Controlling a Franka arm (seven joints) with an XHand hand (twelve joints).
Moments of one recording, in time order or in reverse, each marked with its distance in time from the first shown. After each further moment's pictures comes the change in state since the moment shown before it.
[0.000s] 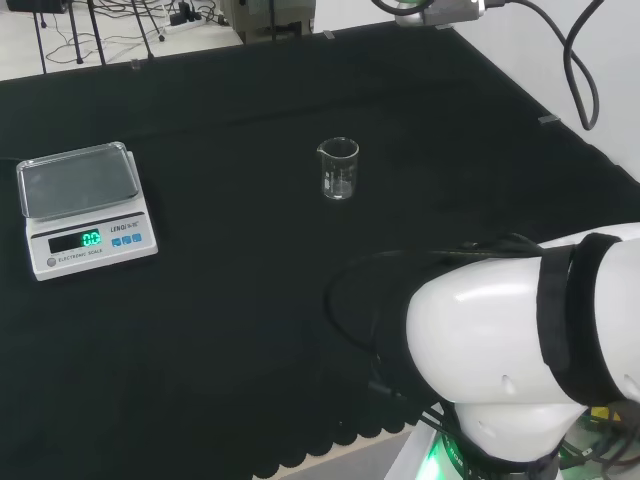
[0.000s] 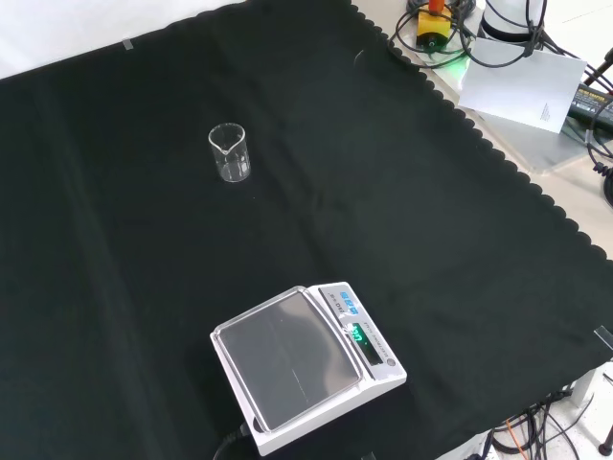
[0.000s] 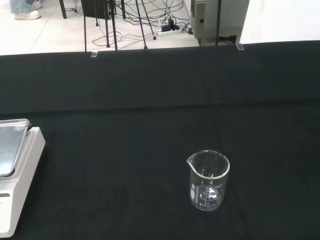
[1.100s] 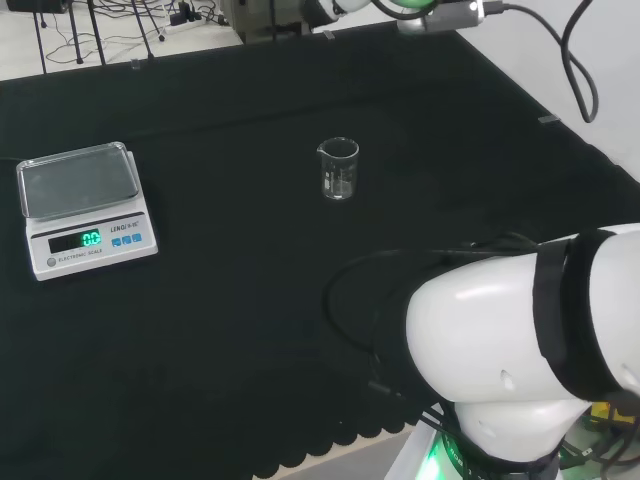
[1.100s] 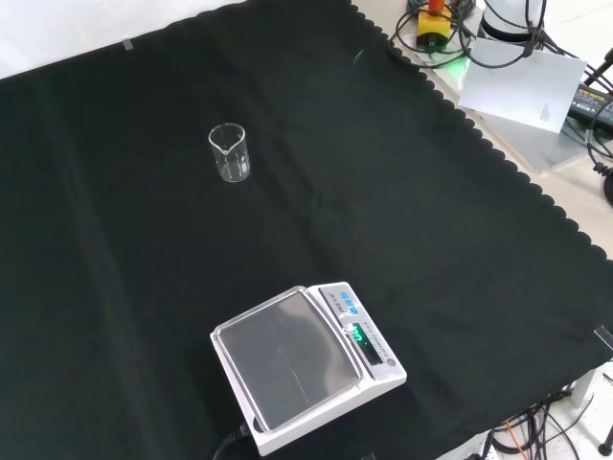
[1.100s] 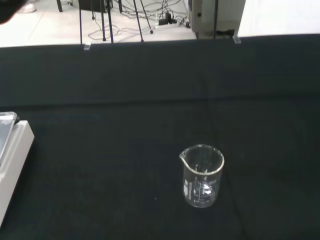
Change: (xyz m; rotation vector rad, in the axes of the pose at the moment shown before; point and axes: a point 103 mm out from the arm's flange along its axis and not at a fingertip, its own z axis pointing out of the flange) arm -0.011 0.019 0.022 0.020 -0.004 0.002
